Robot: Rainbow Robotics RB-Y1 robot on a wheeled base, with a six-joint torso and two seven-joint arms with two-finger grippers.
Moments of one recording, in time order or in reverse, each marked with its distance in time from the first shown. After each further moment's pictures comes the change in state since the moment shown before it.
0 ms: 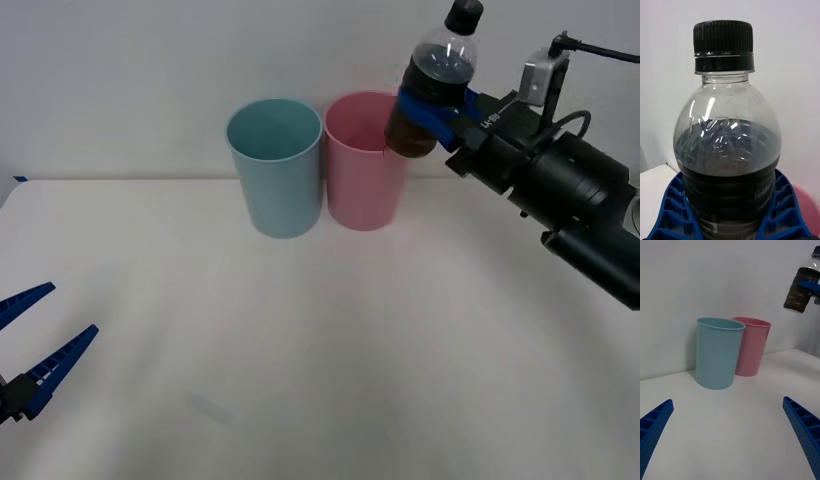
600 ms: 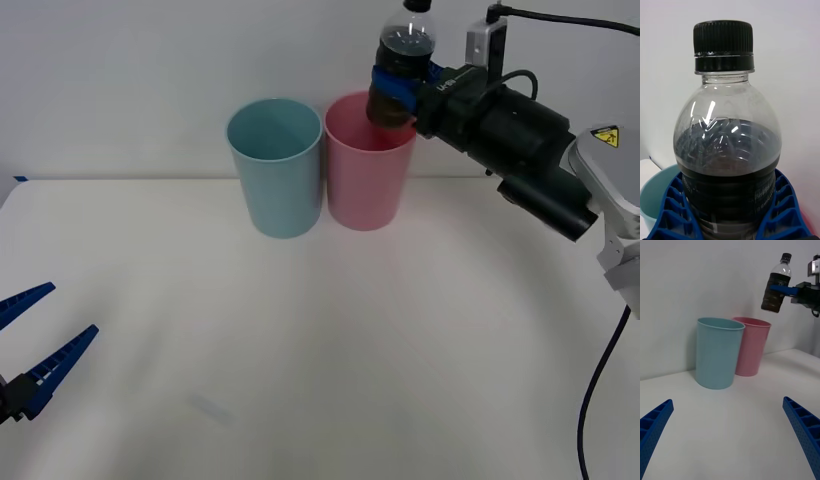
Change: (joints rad) right arm -0.287 0.089 0.064 0.373 0.076 -0.017 0.014; left arm 0.000 0.000 0.000 0.000 0.000 0.000 0.000
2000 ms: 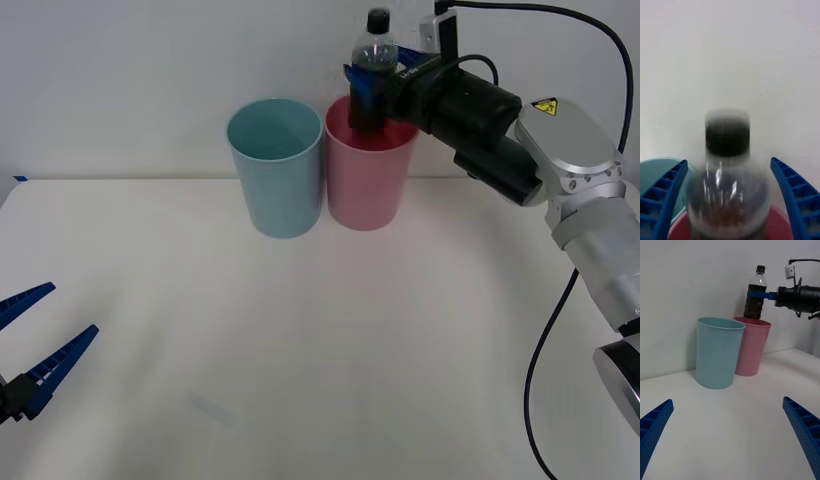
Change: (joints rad) right arm -0.205 0.111 0.003 0.318 0.093 0.030 0.084; left arm 0.000 0.000 0.000 0.000 0.000 0.000 0.000
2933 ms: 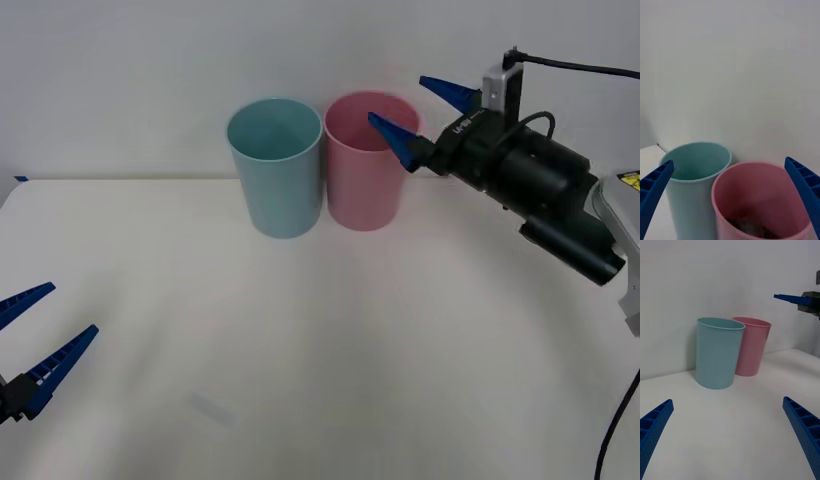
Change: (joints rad) right arm 0.424 -0.130 -0.079 -0.515 -0.080 -0.102 -0.025; left arm 0.000 0.000 0.000 0.000 0.000 0.000 0.000
